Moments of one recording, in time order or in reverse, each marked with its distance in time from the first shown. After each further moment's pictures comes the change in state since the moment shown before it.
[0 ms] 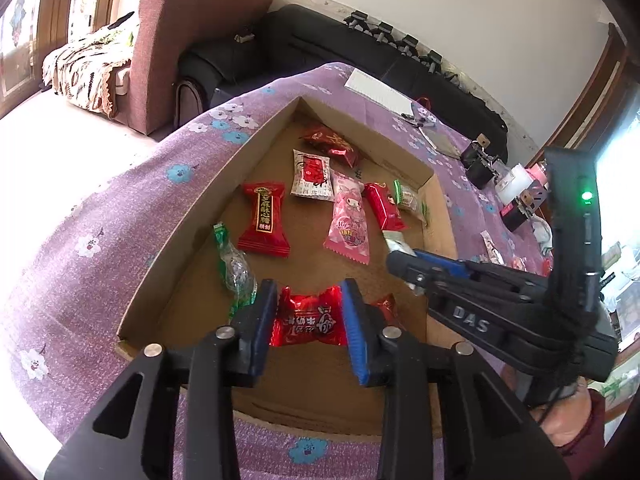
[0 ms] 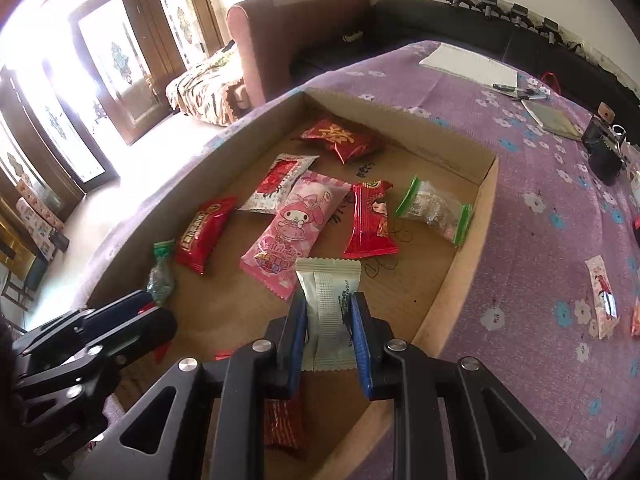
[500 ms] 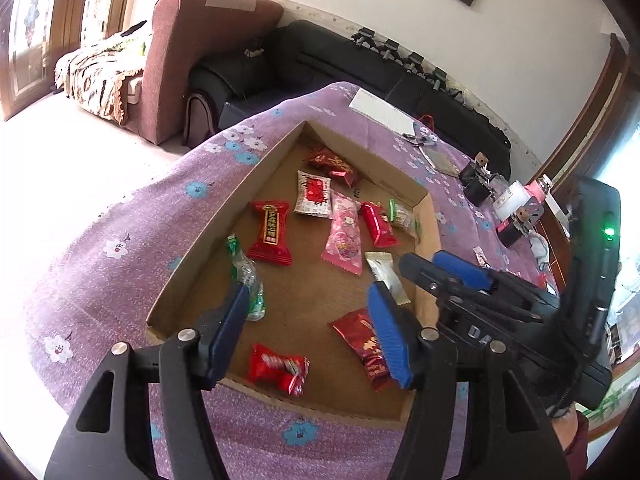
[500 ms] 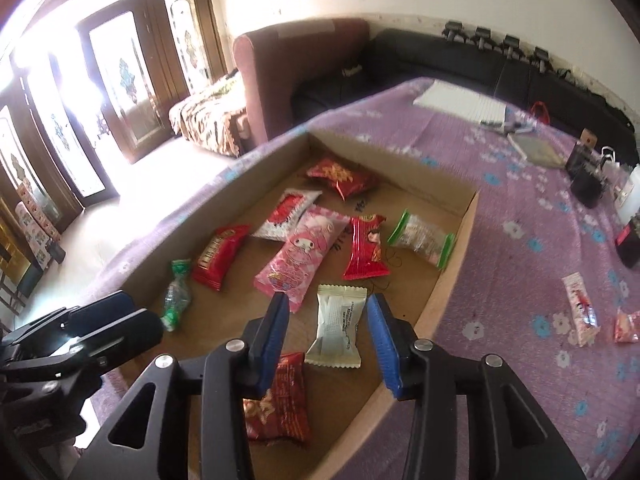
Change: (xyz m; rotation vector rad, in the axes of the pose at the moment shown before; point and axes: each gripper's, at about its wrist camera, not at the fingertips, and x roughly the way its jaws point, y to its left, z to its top) left arm -0.028 -0.007 0.000 -0.017 -0.058 0.027; right arm -0.048 0.007 -0.011 -0.024 -0.158 -0.015
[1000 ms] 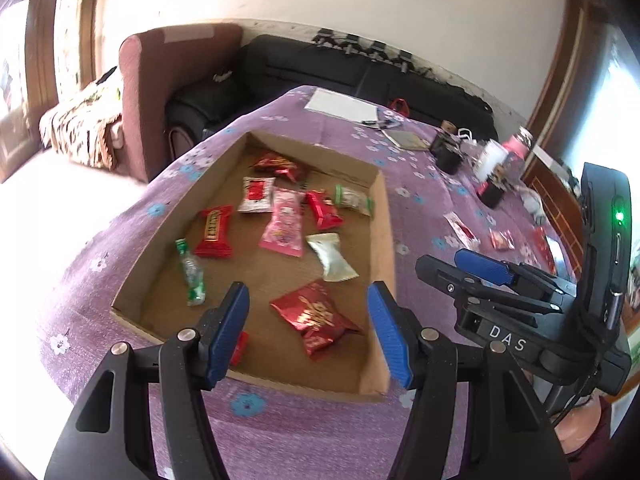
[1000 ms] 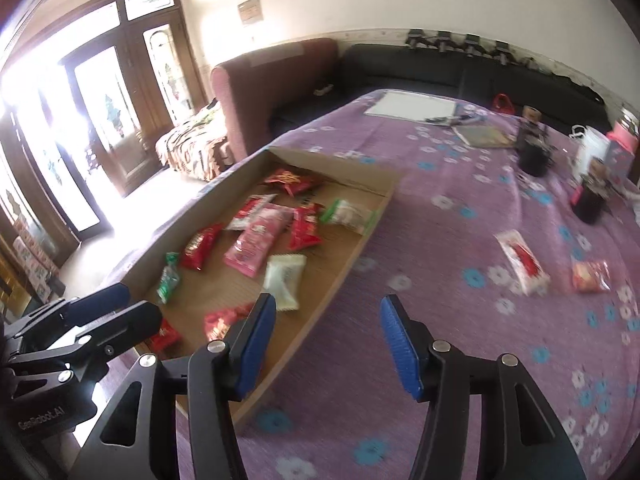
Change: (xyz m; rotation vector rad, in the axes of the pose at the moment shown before) left arm -0.021 -0.072 -0.026 0.203 -0.039 0.040; right arm -0.060 -0.056 -0.045 0.111 -0.061 -0.033
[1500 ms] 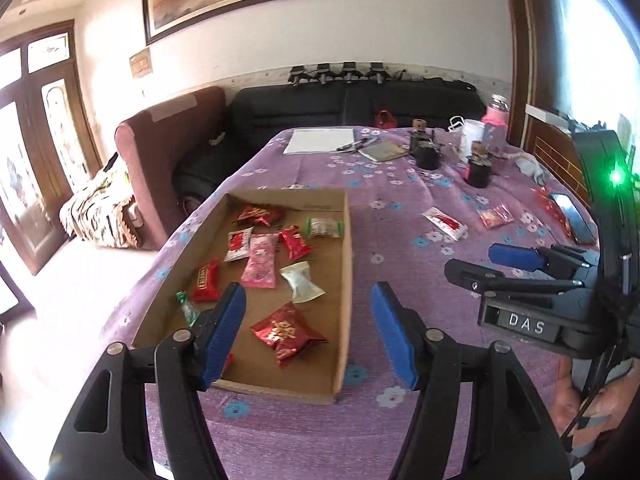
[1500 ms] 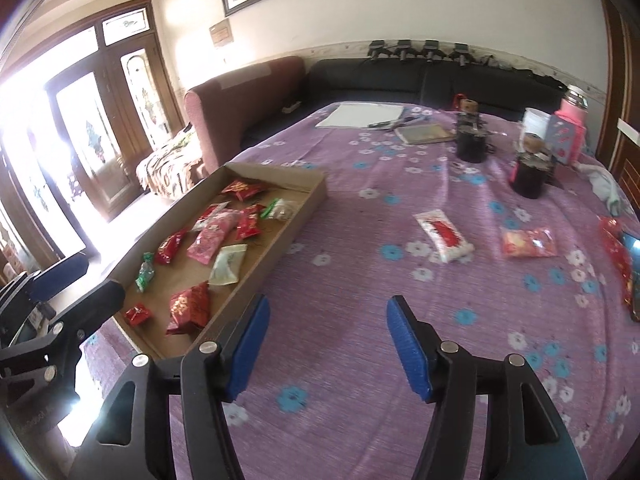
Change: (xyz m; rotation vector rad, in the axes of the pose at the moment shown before) left arm -0.032 -0.077 -0.014 0.258 -0.142 0.140; right arm -0.050 -0.056 -0.028 0.080 -0.060 -0.059
